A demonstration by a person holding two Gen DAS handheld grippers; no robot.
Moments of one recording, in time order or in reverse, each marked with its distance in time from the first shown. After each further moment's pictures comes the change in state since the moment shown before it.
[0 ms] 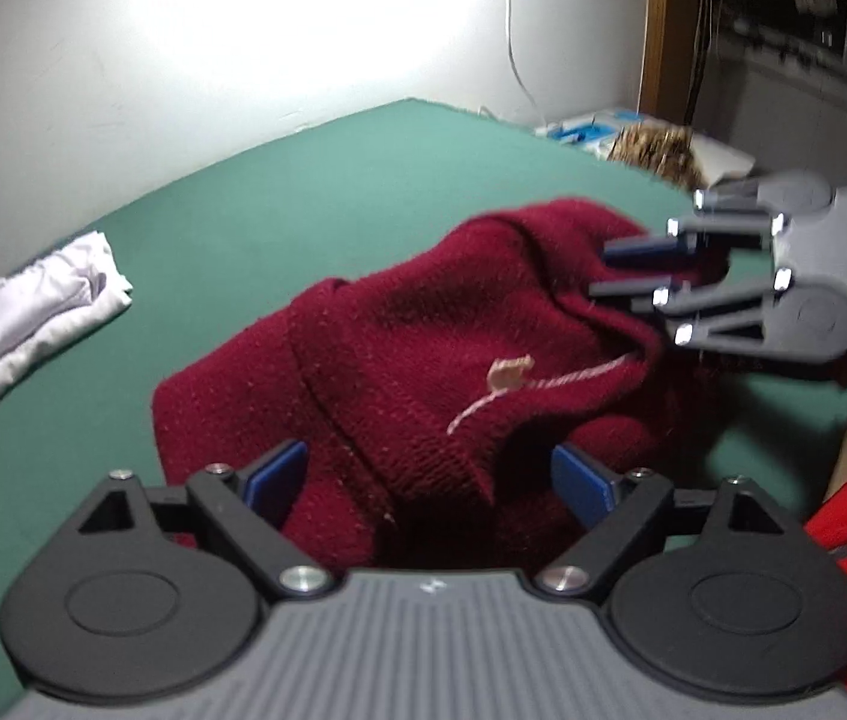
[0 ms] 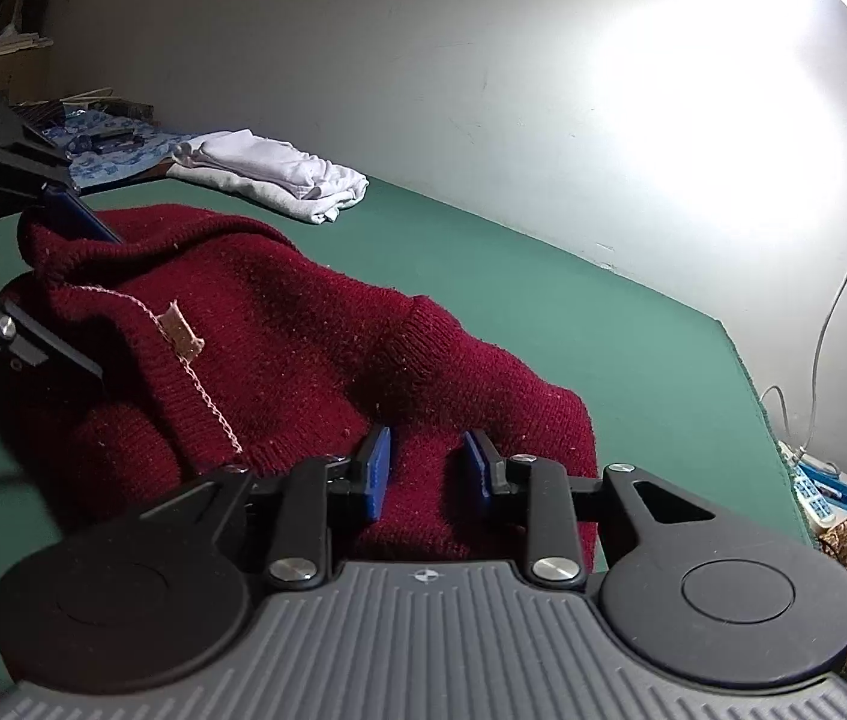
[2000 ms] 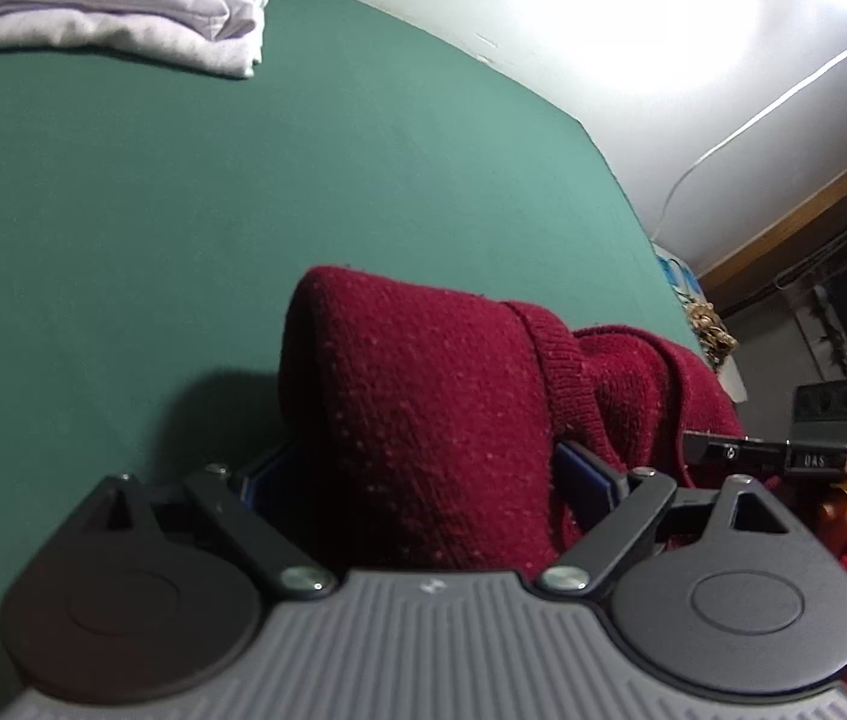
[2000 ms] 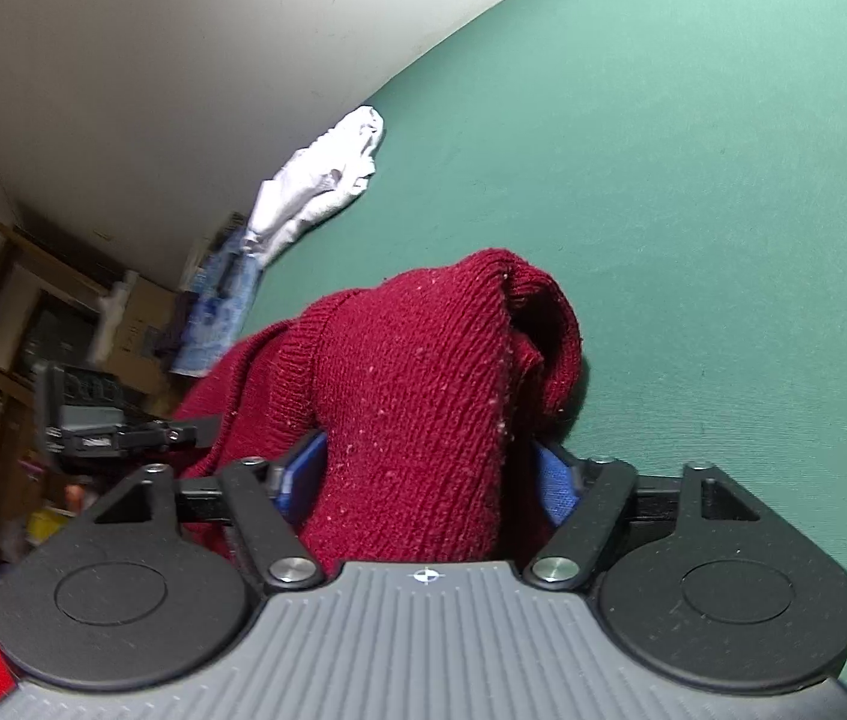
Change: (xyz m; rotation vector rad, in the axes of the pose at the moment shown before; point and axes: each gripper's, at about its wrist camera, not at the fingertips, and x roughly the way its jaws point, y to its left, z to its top) left arm 0.066 0.119 -0.019 -0.711 0.063 -0.163; right arm 0.097 -0.129 -0.007 0.775 0.339 0.631
